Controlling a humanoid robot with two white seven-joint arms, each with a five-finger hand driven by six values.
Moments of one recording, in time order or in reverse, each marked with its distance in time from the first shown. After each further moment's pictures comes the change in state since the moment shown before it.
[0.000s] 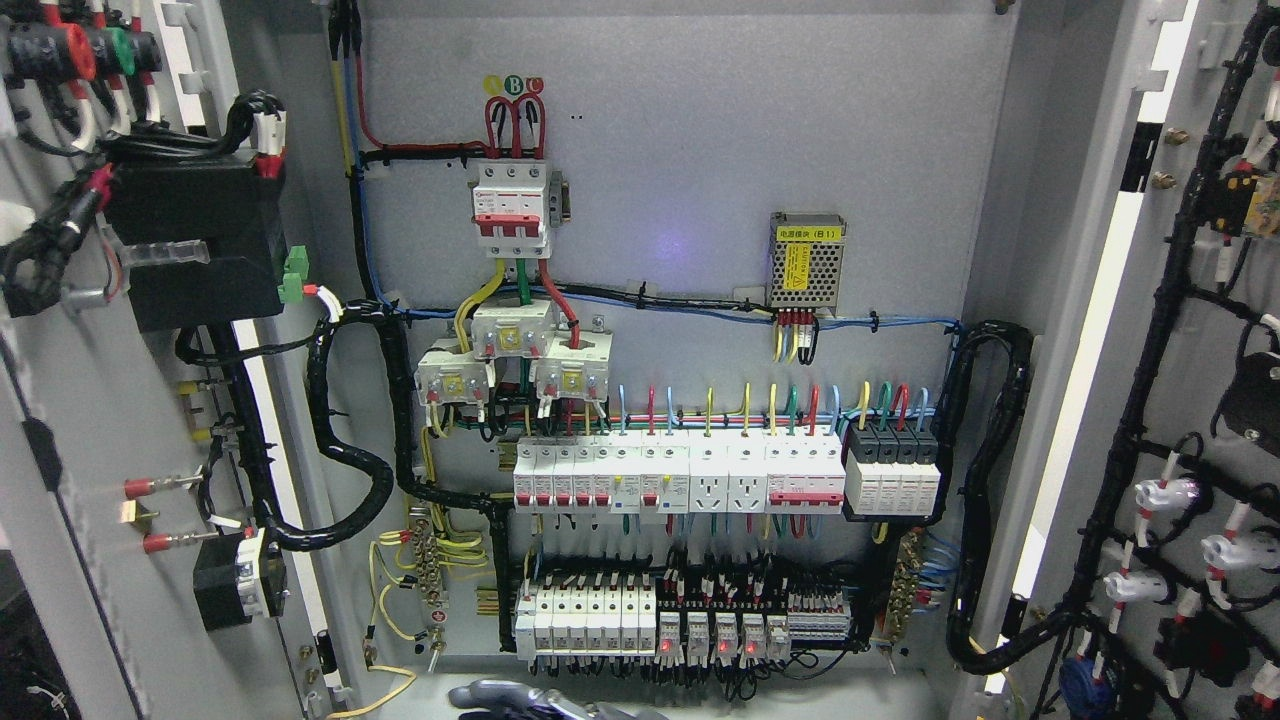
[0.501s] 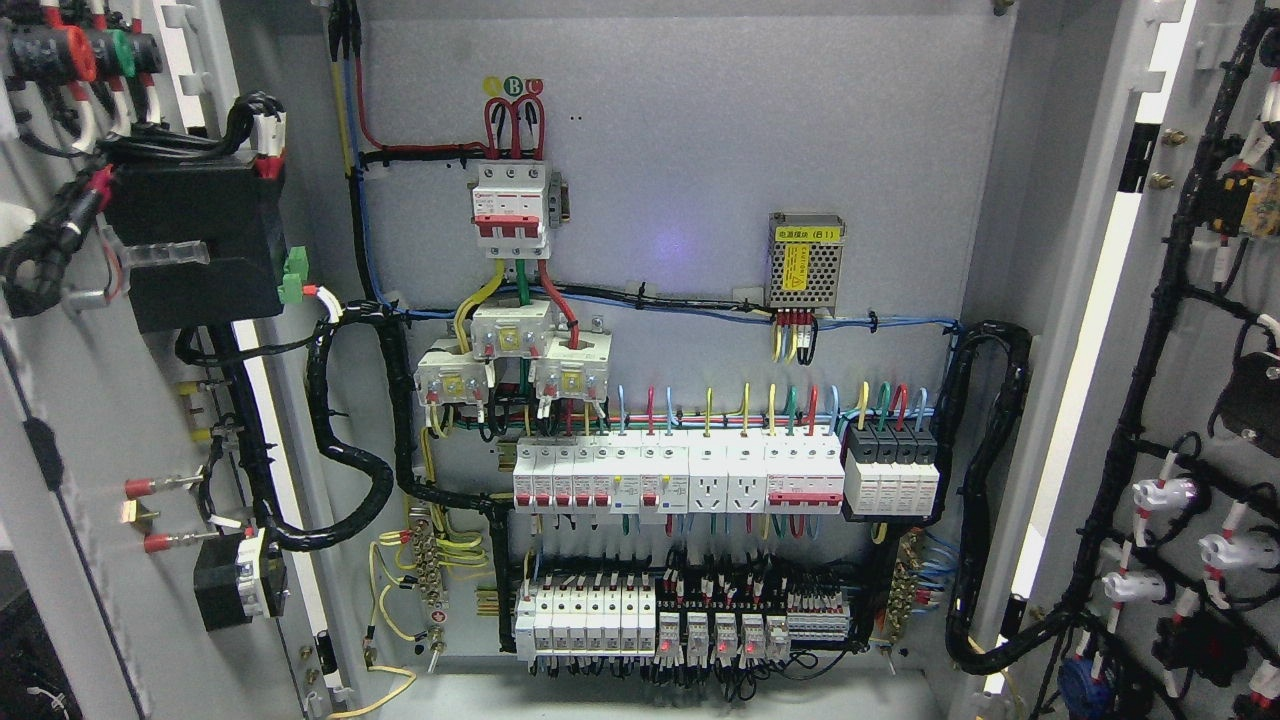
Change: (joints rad) left arm 0.005 0.150 -0.127 -0.611 -0.032 -0.177 -0.007; right arm 0.382 -0.074 -0.207 -0.172 -0.002 -0.337 0.004
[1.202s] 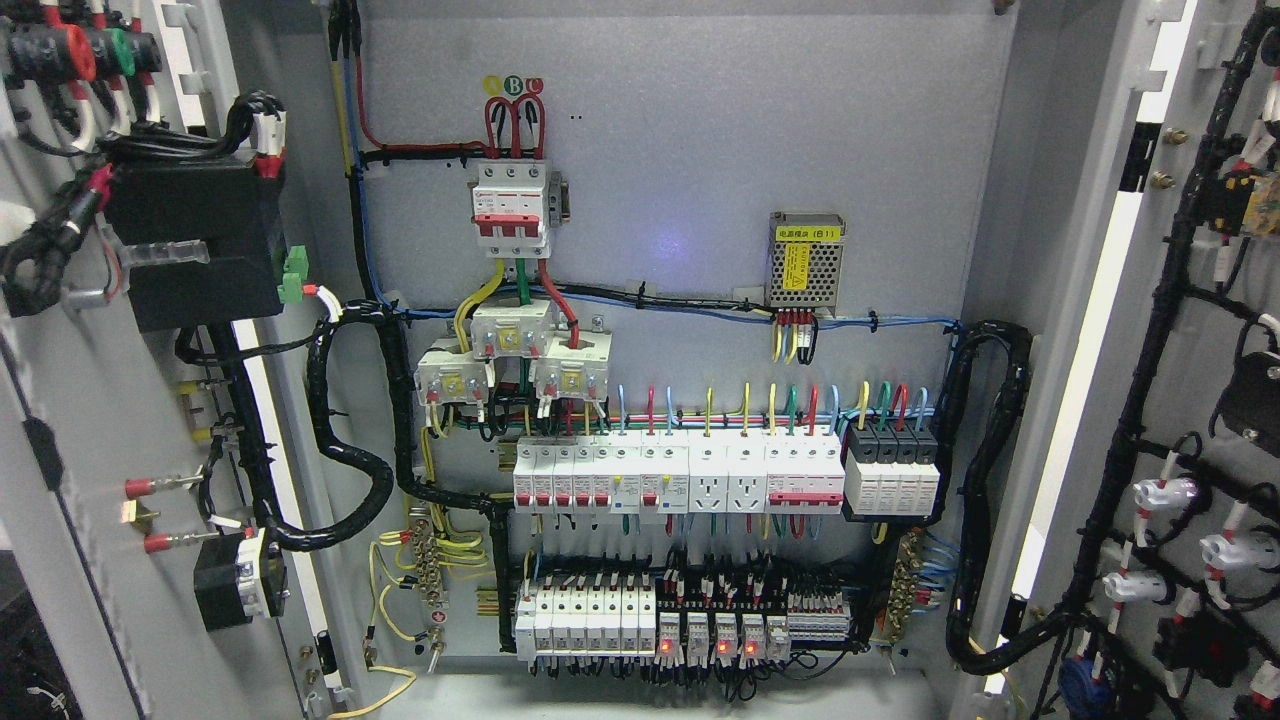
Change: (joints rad) left arm -0.124 -0.024 0.060 -0.397 -0.006 -0.002 -0.002; right arm 0.143 -0.098 -0.250 -0.181 -0.130 -0.109 -0.123
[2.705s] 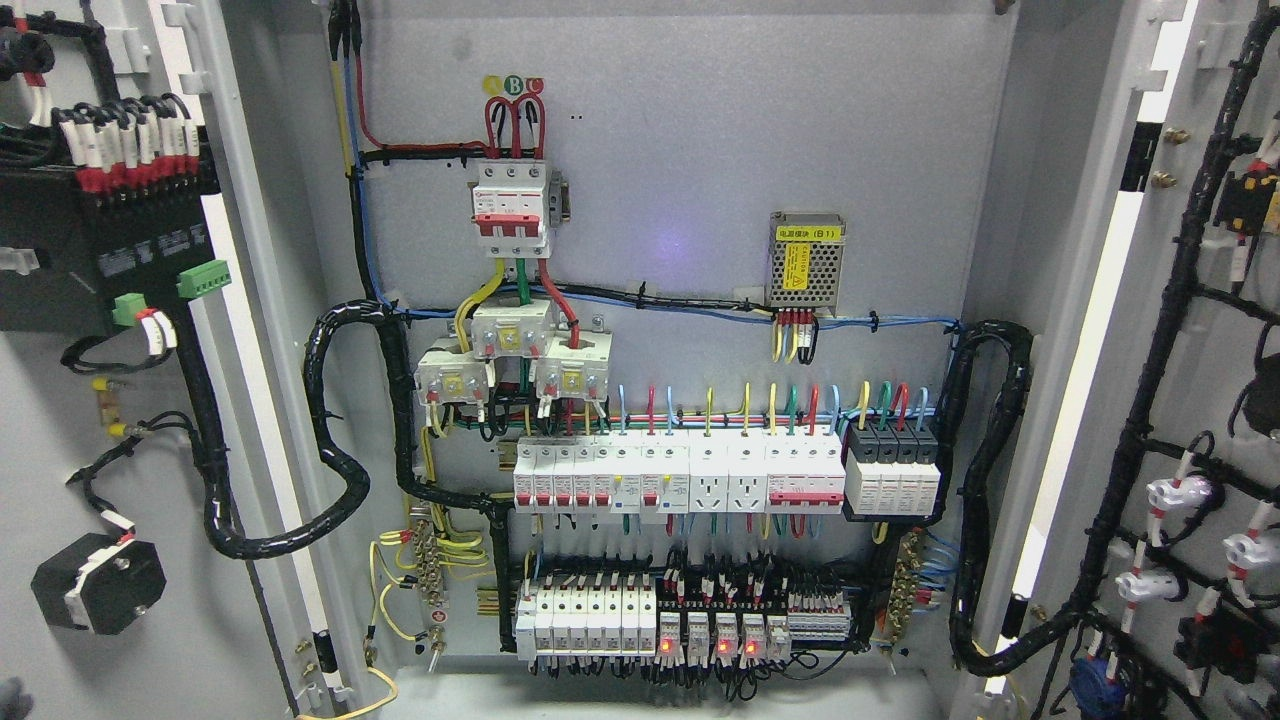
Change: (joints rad) left arm 0.097 0.175 0.782 -0.059 0.375 -0.002 0.012; right arm -0.022 -0.078 -0.308 0.100 -0.244 0.005 -0.013
